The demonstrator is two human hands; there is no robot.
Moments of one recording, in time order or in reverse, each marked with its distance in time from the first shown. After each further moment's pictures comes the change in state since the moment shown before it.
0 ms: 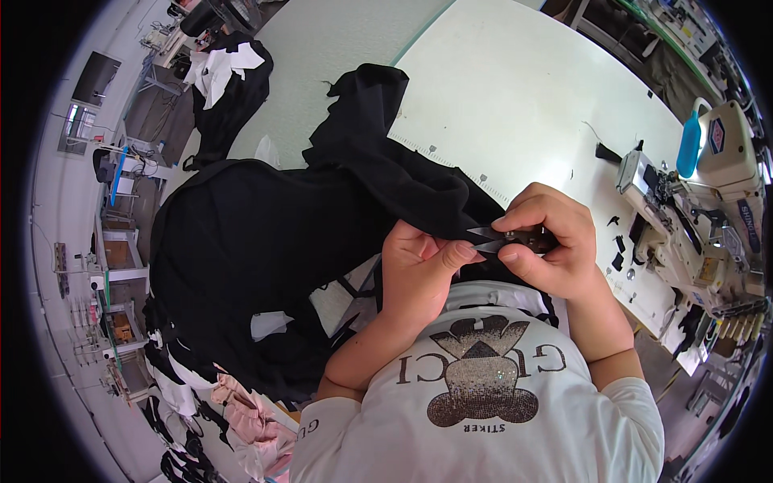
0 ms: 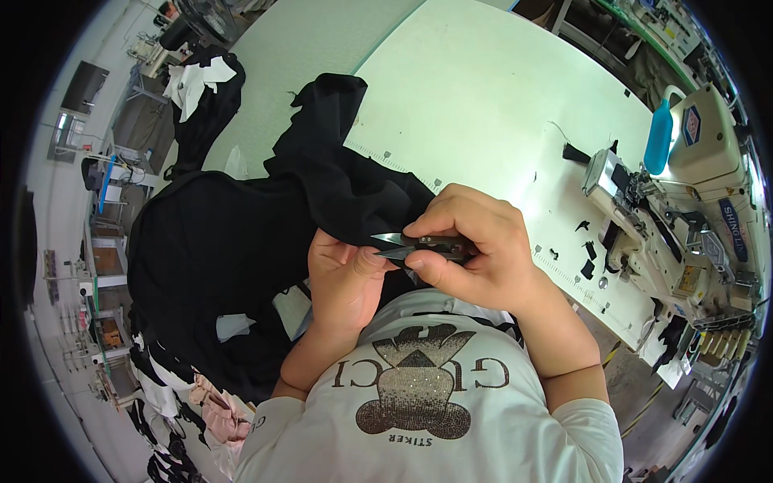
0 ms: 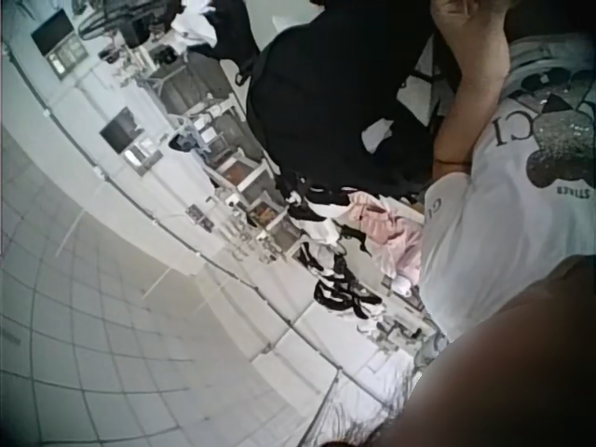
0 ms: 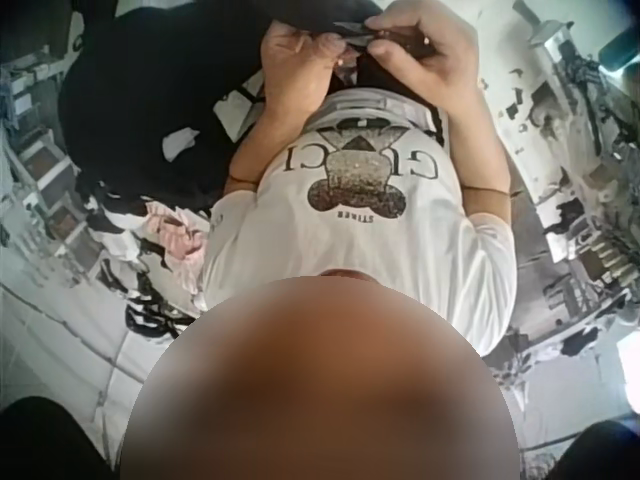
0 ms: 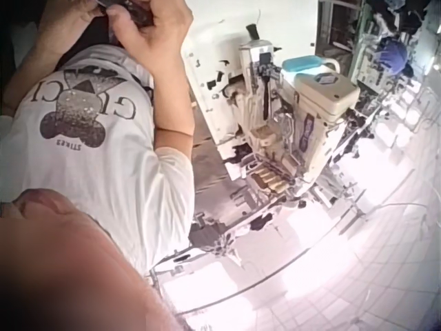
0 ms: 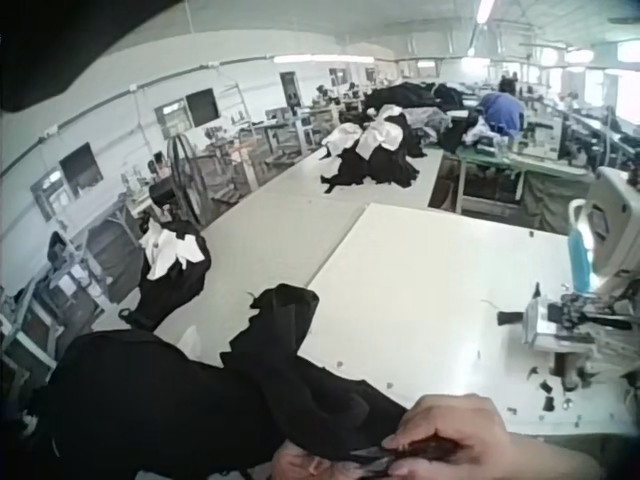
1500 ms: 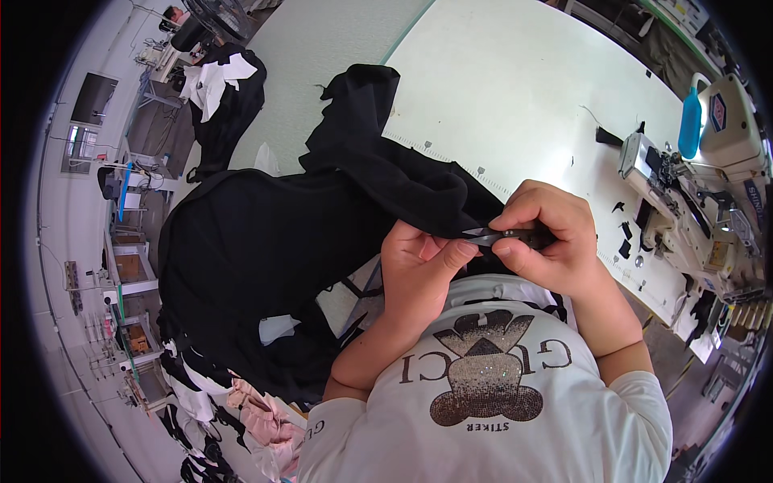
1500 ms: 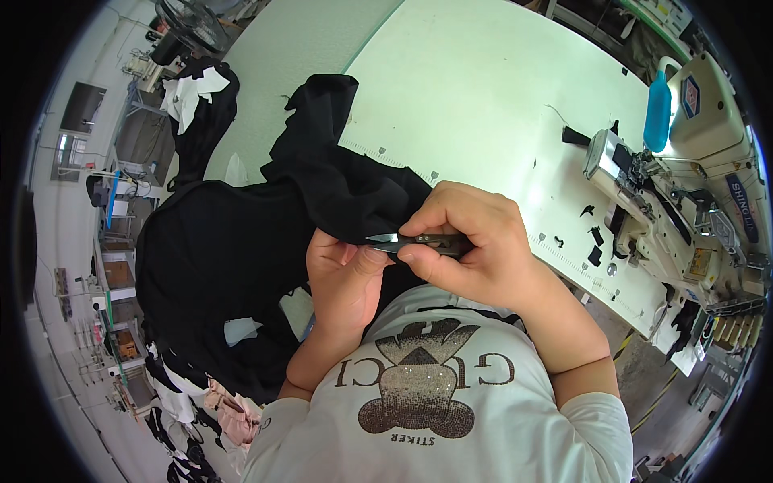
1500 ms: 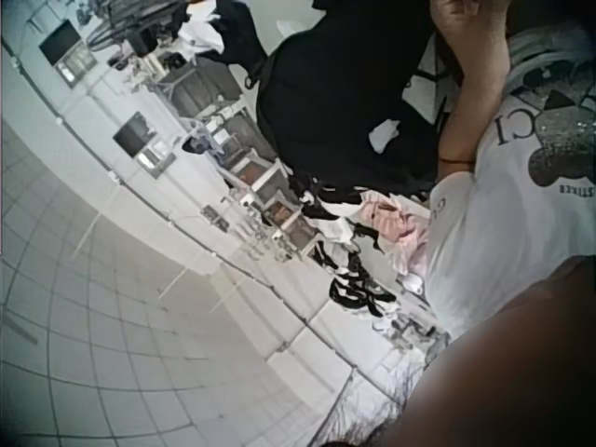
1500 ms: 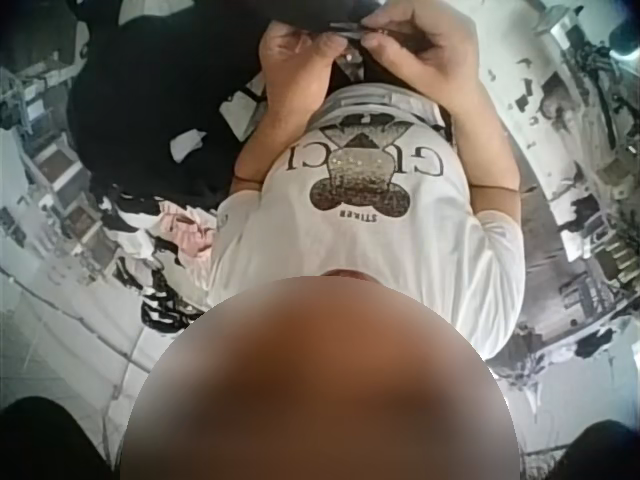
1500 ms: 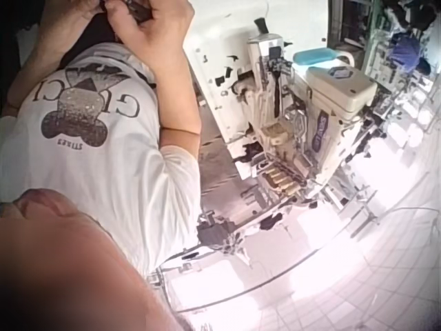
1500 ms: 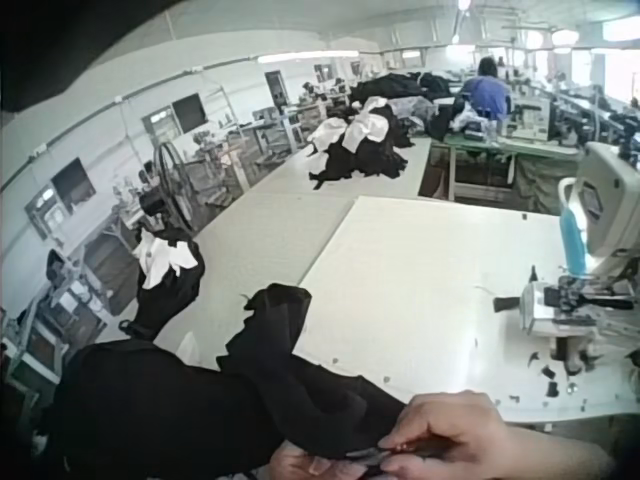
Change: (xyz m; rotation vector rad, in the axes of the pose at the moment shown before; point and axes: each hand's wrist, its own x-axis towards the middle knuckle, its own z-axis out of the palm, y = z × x) left_hand 0.001 -0.007 0.003 0.108 -0.009 0.045; right_hand -0.009 0.000 -0.001 0.053 0.037 0.103
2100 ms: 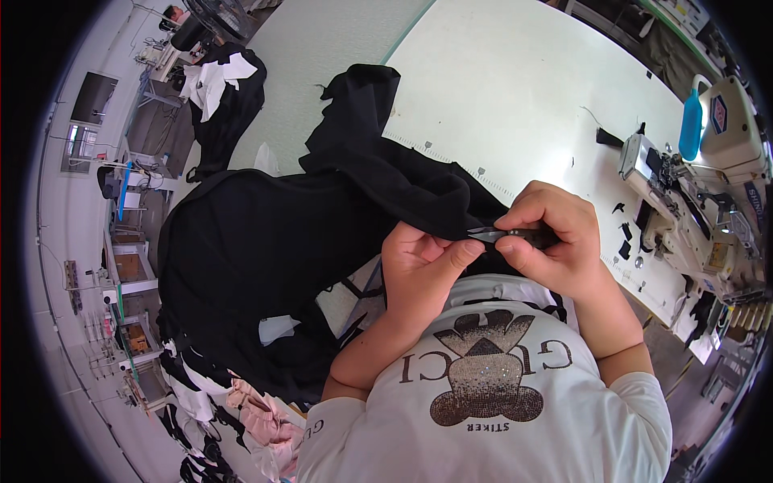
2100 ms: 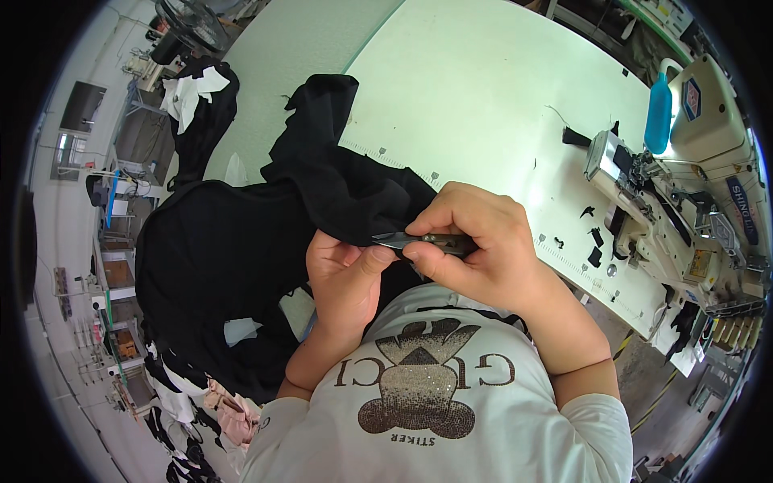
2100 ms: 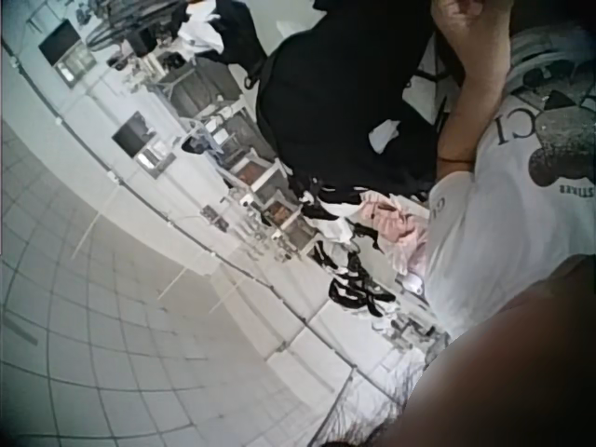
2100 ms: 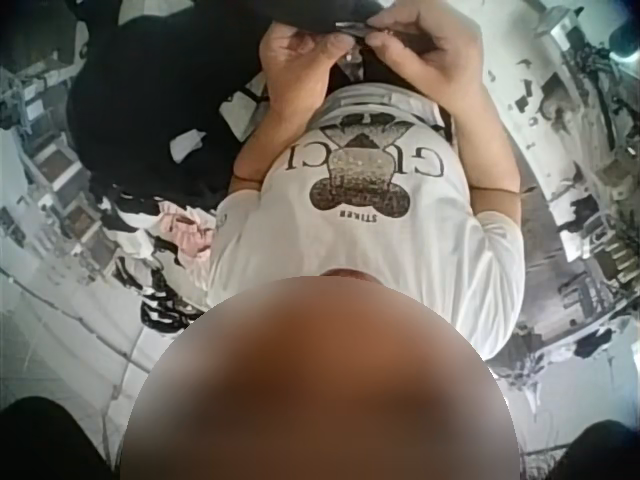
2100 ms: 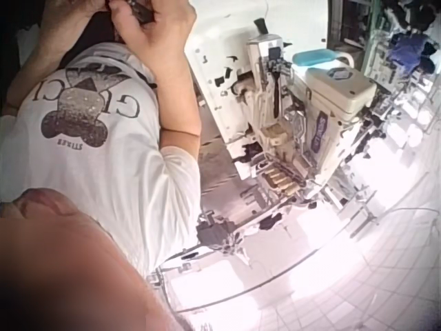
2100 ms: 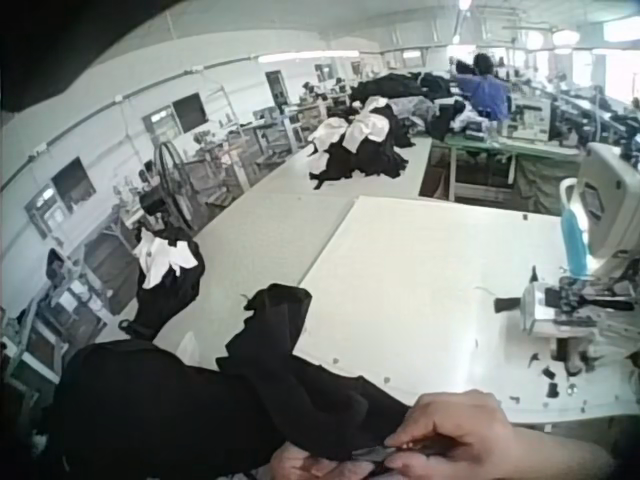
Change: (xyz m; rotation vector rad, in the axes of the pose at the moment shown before) left_hand 0.003 0.002 0.005 0.035 -0.012 0.034; right_hand -0.004 -0.001 -0.001 -0.039 0.018 0.039
